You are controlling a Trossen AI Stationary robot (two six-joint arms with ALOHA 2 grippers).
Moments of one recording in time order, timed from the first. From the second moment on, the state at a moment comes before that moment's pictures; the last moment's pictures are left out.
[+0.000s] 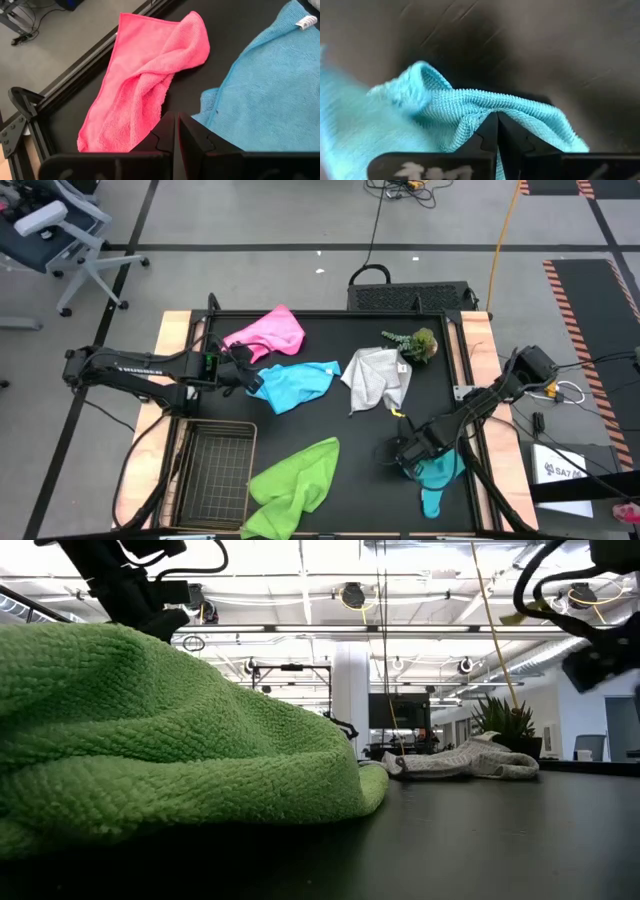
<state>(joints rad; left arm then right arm) 0.05 1.07 0.77 -0.79 -0.66 -0.55 0.57 1.48 0.74 -0.87 0.01 1.19</state>
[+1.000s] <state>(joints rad) 0.19 1.71 0.78 -0.28 -0.31 -0.37 0.53 1.22 0.74 -0.52 0.42 0.79</state>
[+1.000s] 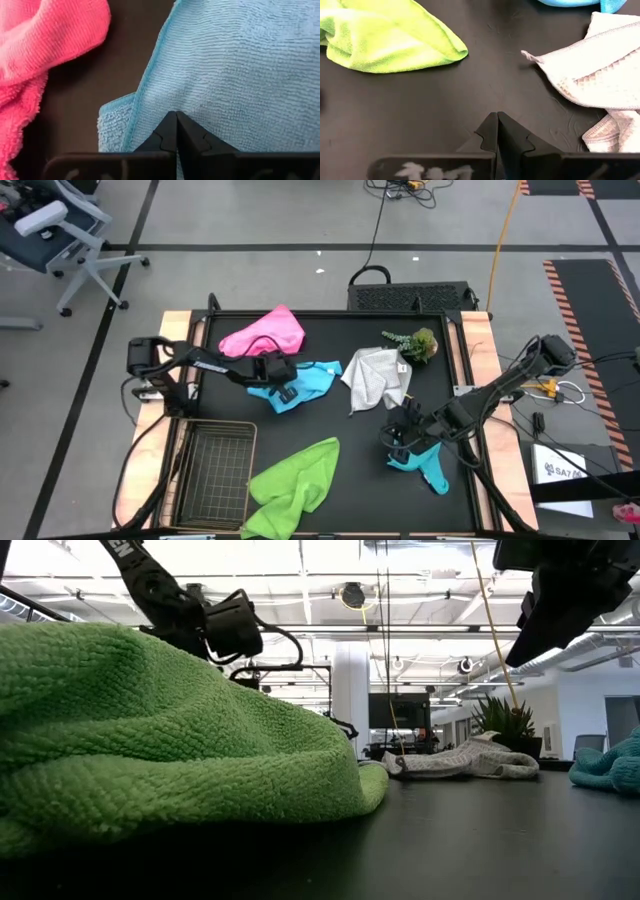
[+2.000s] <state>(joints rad) -0.11 1.32 0.85 -0.84 -0.45 -0.67 0.28 1.63 0.84 -0.04 0.11 0.44</state>
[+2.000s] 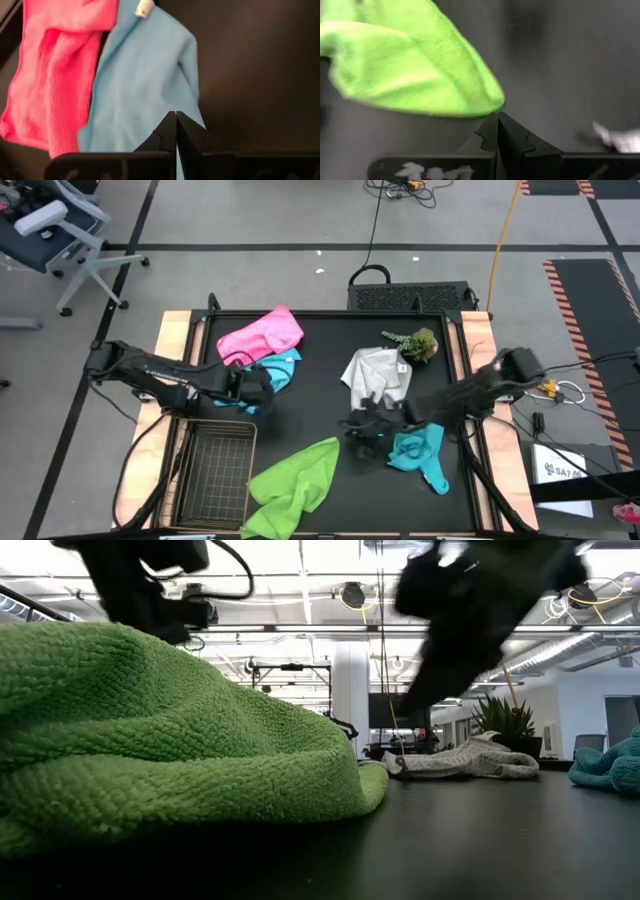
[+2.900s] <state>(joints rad) -0.19 1.31 0.85 -0.89 -0.49 -0.74 0.35 1.92 1.13 -0.53 0.13 0.48</state>
